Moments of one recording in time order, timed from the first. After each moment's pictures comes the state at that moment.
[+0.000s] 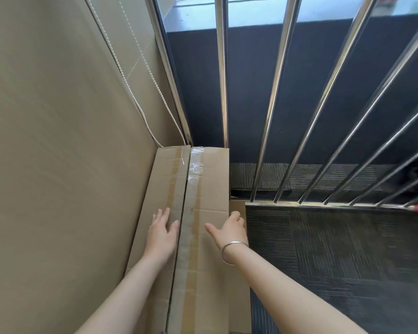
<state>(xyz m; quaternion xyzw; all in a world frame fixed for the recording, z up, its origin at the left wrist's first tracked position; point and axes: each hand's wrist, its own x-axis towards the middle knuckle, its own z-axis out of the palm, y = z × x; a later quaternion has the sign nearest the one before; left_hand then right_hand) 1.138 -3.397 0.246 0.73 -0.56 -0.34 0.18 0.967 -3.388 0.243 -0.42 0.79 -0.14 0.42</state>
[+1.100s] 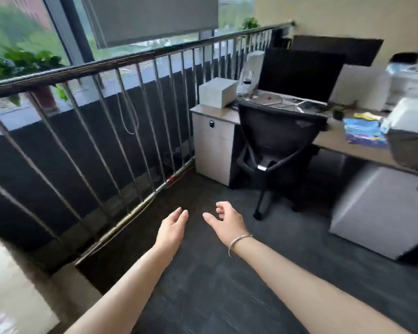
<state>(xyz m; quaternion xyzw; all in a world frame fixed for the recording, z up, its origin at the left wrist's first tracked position) 0.837 -2.914 0.500 0.31 -0.75 -0.58 0.06 0.774 -2.774 0.512 -0.11 0.85 -0.49 0.16</state>
